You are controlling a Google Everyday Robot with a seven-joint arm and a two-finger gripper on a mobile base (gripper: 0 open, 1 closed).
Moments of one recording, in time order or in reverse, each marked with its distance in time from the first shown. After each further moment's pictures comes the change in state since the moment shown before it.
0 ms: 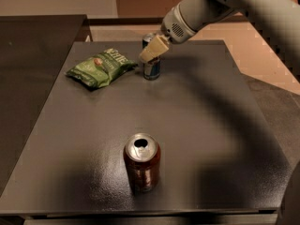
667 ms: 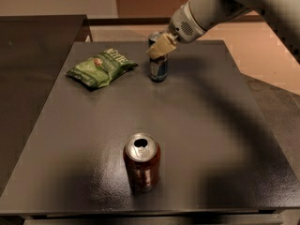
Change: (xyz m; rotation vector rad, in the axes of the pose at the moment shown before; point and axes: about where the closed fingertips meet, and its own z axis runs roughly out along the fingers) arm 0.004 0.010 -0.024 -0.007 -0.020 0.004
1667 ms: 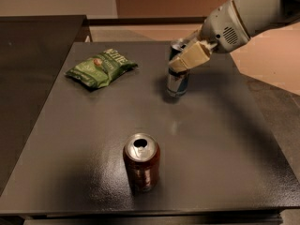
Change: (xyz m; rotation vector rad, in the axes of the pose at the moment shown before) arm 0.034 0.078 -0.085 -0.116 -0.048 -0.047
